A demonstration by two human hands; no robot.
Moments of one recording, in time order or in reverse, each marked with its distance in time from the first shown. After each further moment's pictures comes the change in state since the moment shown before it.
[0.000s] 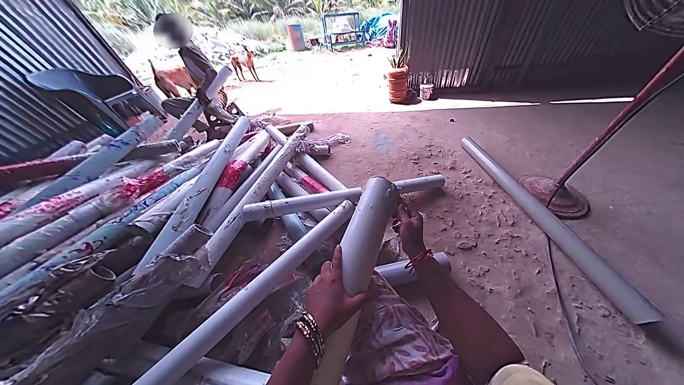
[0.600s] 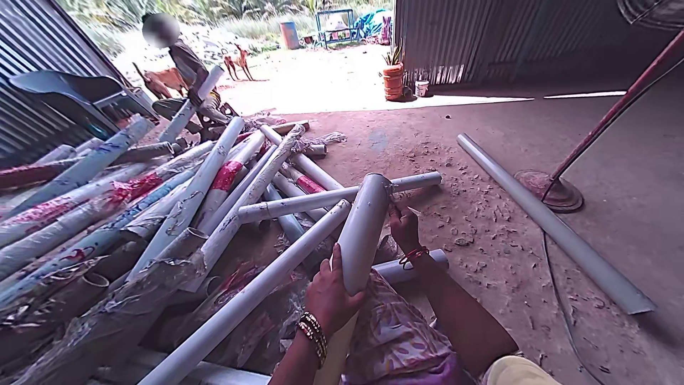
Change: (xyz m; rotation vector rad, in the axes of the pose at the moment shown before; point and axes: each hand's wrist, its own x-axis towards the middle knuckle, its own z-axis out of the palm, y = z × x) left_hand 0.002 0.010 0.003 0.056 0.040 -0.004; right_hand 0.006 0.008 -0.006 -0.482 -0.032 -0.240
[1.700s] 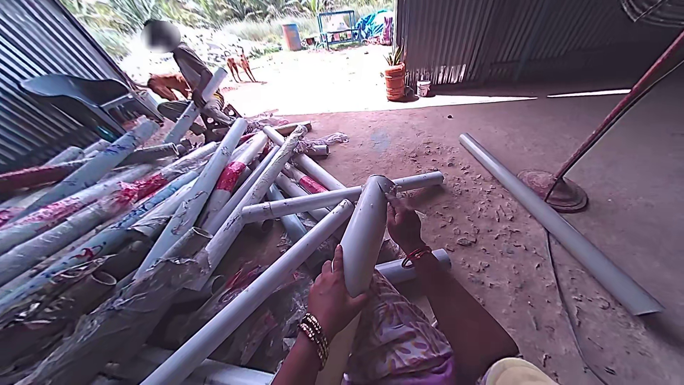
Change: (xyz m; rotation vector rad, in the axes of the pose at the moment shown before) left_hand -0.006 -0.002 0.002 -0.018 -0.003 0.009; right_hand 0.000 -0.026 -0.007 -0.341 -0.103 -0.099
